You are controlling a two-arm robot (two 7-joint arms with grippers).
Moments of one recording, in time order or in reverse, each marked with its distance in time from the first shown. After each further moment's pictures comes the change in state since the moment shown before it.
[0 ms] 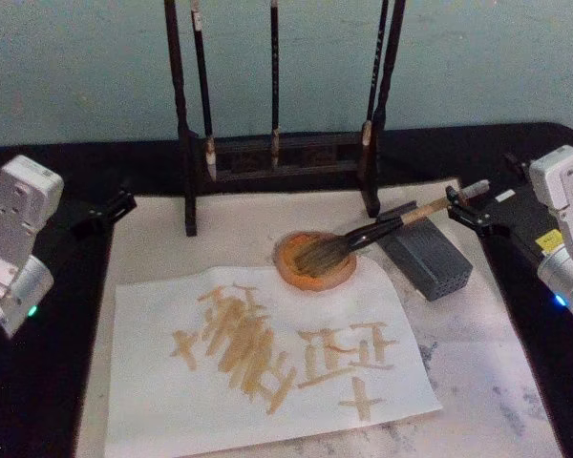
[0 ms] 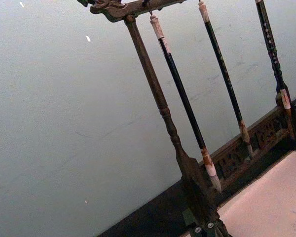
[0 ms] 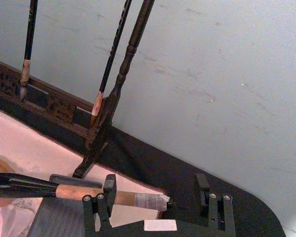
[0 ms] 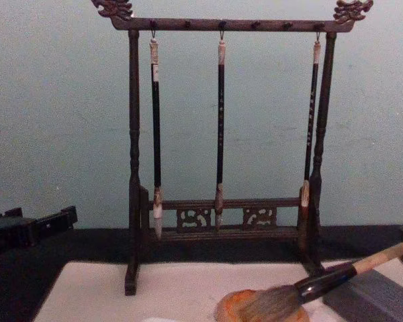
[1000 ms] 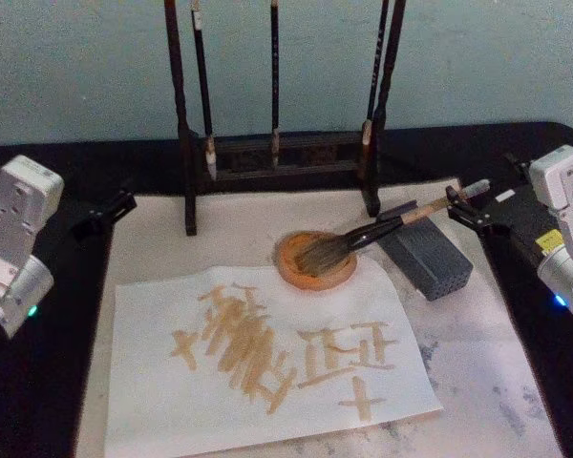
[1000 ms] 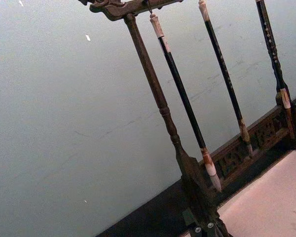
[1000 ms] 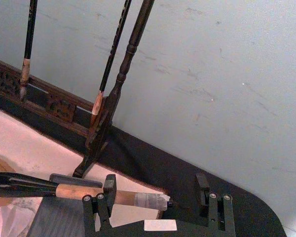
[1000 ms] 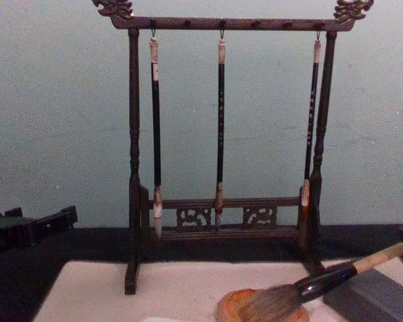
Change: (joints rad) left arm 0.000 0.000 0.000 0.000 0.000 0.000 0.000; right arm 0.000 0.000 0.000 0.000 0.000 0.000 0.000
